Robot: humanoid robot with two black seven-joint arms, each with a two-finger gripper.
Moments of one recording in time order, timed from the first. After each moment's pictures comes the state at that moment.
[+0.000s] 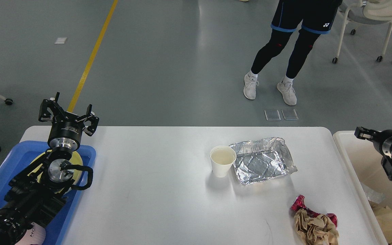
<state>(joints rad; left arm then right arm) -0.62 0.21 -0.93 -0.51 -0.18 -0.33 -0.44 0.89 -0.37 -1.43 0.07 0.19 0.03 0.14</state>
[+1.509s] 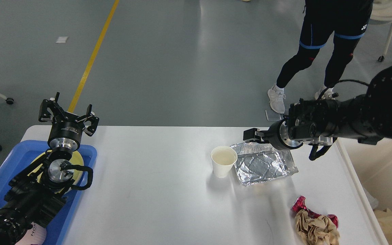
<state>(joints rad) -0.62 0.21 -0.93 -0.51 -0.18 -0.33 -0.44 1.68 -0.02 -1.35 1.14 0.14 0.08 0.15</state>
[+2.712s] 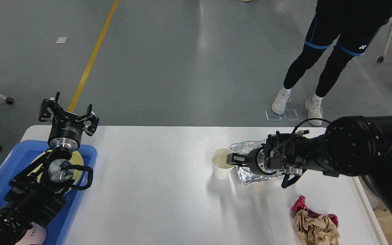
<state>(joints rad) -0.62 0.21 -0.93 -0.51 -0.18 -0.33 -0.44 1.42 0.12 -1.28 0.96 0.21 -0.01 0.15</state>
